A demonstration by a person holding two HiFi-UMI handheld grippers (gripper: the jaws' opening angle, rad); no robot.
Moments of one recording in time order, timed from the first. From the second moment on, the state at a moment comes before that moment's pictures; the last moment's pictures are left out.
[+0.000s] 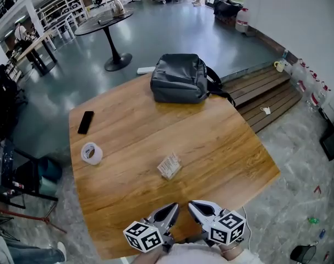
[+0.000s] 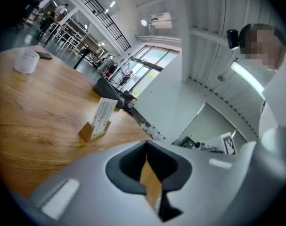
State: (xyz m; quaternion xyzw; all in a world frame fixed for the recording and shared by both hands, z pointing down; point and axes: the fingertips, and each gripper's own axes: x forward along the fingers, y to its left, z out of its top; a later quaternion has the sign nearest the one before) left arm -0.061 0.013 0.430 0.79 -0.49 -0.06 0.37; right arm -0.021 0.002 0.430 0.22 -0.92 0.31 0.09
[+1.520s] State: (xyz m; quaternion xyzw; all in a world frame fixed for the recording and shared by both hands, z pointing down) left arm -0.124 -0.109 0.414 0.83 -0.47 0.19 0.24; right arm -0.039 -0.034 0.455 0.20 -0.90 0.36 0.10
